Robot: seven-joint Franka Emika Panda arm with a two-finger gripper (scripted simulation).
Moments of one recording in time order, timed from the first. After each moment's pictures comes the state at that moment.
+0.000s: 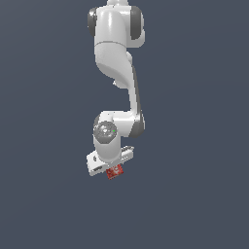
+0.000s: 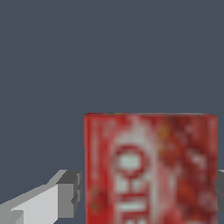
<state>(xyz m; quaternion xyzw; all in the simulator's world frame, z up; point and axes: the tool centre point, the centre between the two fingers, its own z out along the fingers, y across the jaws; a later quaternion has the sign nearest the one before) 0.088 -0.056 0.020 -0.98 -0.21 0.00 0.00</state>
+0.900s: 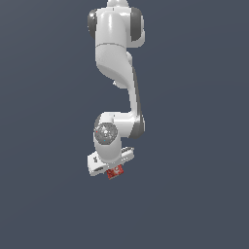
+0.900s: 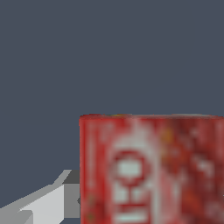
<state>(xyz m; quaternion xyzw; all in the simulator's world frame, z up) 0.090 -0.055 0.016 -0.98 -0.21 0.00 0.00</state>
